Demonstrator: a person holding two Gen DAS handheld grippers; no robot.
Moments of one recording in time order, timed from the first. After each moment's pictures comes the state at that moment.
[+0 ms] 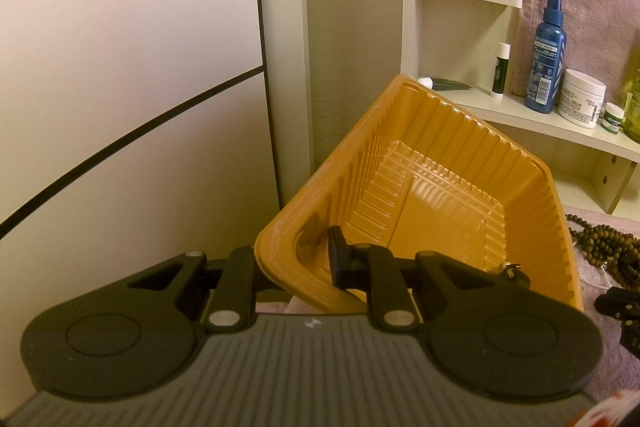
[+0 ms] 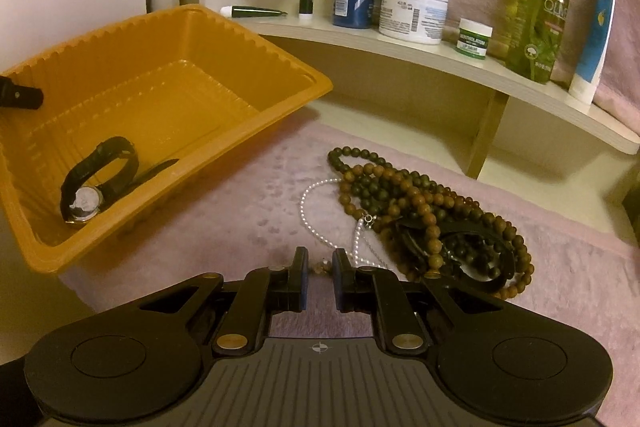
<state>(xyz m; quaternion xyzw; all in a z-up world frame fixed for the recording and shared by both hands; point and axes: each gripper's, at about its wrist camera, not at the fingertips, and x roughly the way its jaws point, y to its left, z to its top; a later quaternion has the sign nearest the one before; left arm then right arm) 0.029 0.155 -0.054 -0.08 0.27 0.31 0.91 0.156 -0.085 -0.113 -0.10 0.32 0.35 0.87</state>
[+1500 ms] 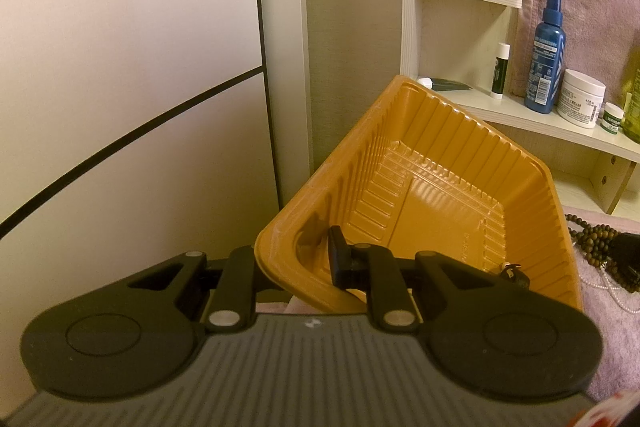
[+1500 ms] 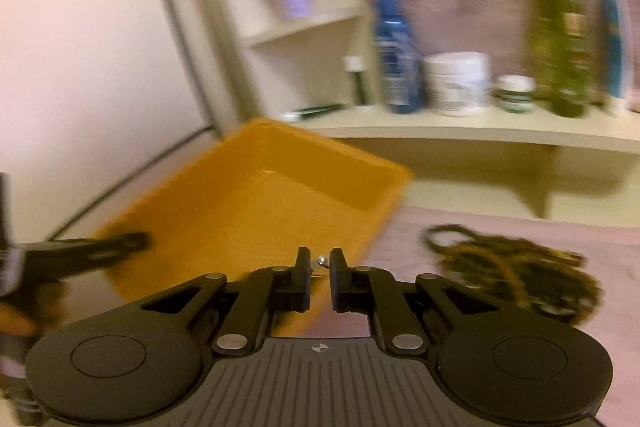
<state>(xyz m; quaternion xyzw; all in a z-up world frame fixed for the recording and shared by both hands) 0.028 0.157 -0.054 -0.08 0.27 0.31 0.91 0.143 -0.078 -0.044 0.07 0.30 0.44 0.84</state>
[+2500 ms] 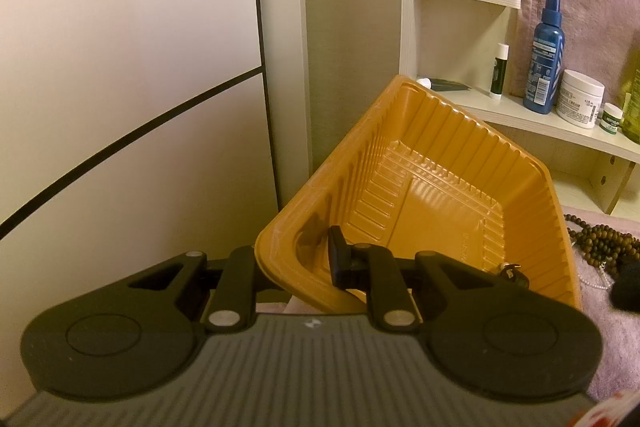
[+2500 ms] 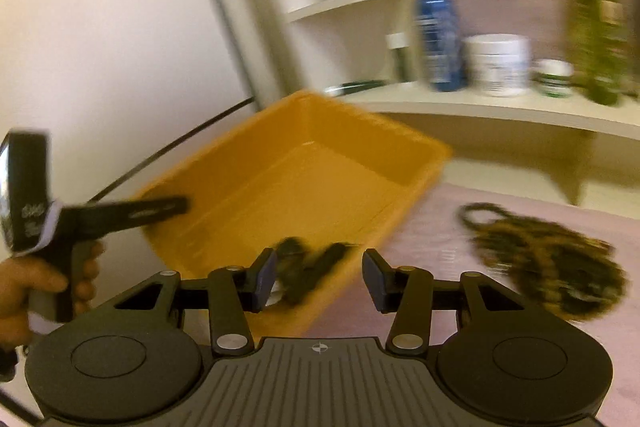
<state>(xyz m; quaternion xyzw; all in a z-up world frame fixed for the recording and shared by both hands) 0.028 0.158 -0.054 -0.08 0.27 0.31 0.91 0.136 -0.091 -0.050 0.05 0.32 0.47 0.82</state>
